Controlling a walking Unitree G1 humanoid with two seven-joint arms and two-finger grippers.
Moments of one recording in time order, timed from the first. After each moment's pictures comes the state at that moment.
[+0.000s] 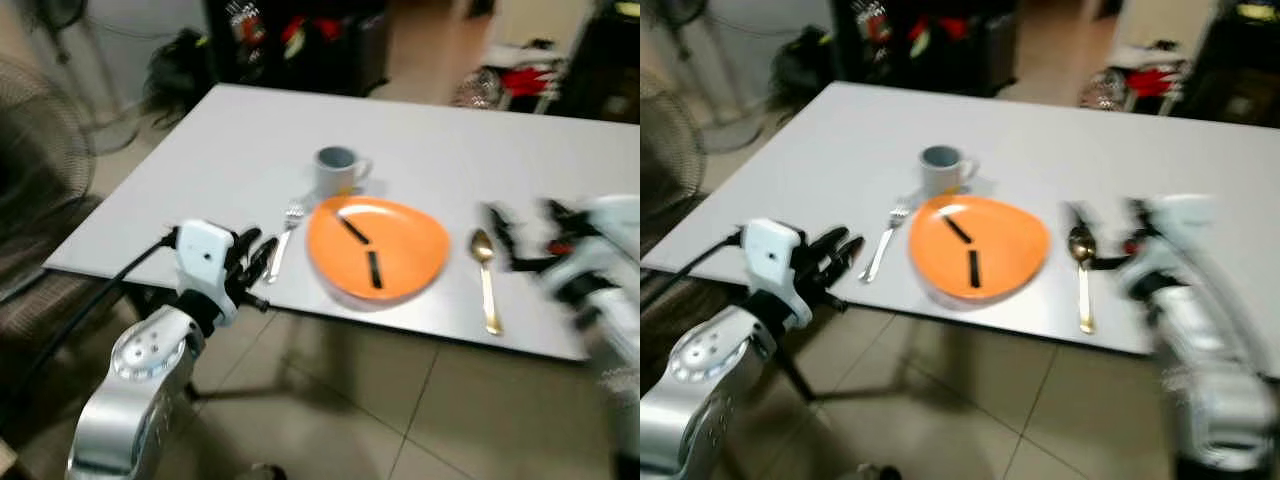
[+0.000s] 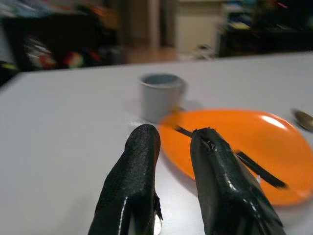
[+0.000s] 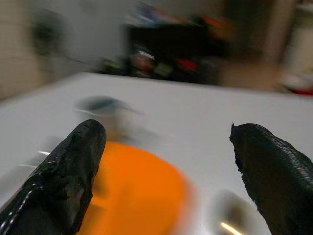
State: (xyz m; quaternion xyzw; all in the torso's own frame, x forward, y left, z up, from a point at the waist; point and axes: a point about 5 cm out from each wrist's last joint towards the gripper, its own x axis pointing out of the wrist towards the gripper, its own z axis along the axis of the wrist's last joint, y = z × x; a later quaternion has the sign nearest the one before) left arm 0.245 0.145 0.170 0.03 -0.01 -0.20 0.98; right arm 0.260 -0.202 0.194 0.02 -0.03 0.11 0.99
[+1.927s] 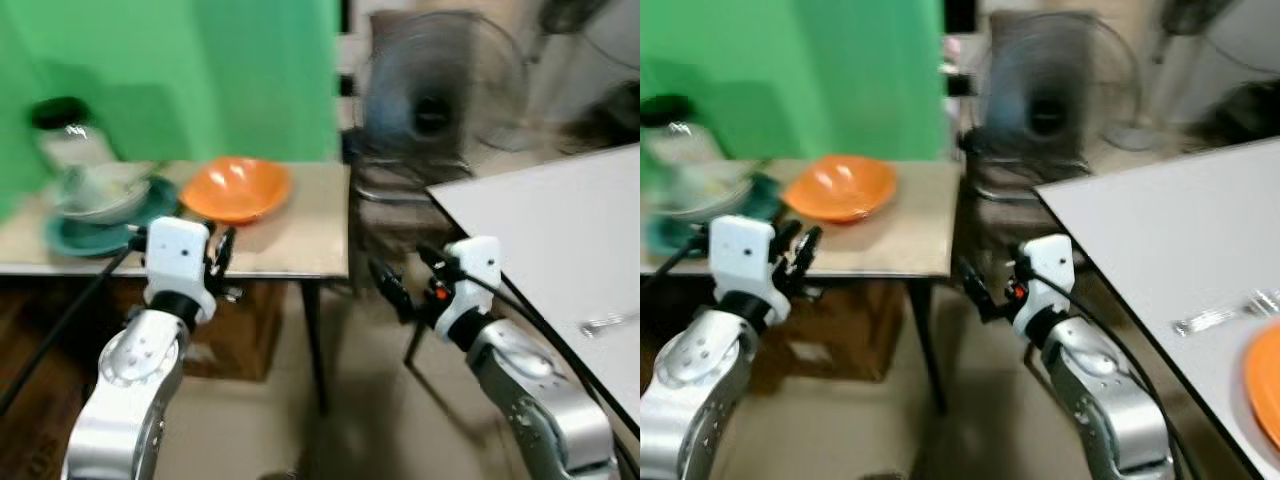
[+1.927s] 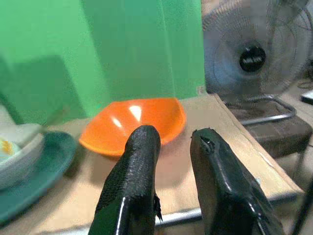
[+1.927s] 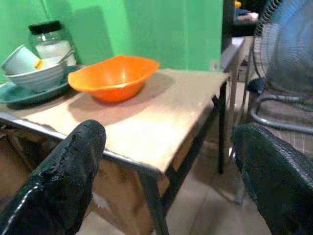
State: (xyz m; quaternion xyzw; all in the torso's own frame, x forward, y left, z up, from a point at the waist) left arm 0.244 0.164 0.171 0.08 0.00 -0.07 0.99; right arm 0.249 -0.129 0.141 0.05 0.07 0.23 0.97
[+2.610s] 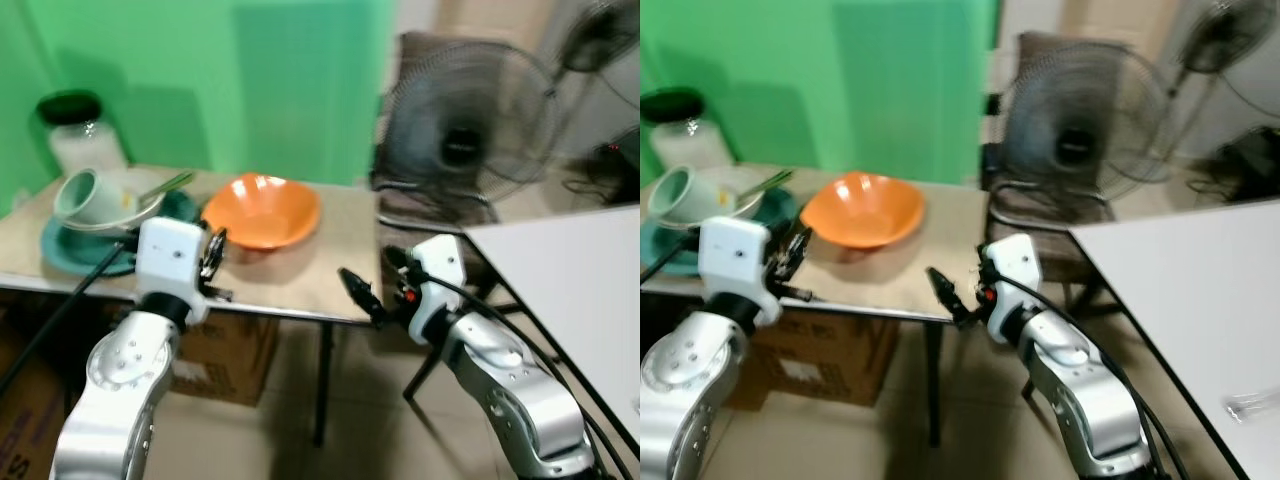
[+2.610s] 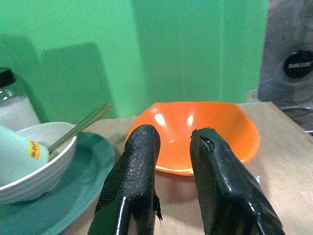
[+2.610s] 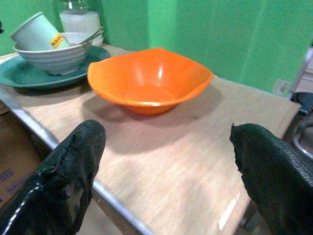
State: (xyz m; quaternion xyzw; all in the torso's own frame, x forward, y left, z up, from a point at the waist) left arm 0.241 0.169 0.170 0.10 0.01 -0.07 0.99; right arm 0.255 -0.108 0.137 0.02 0.09 0.29 0.95
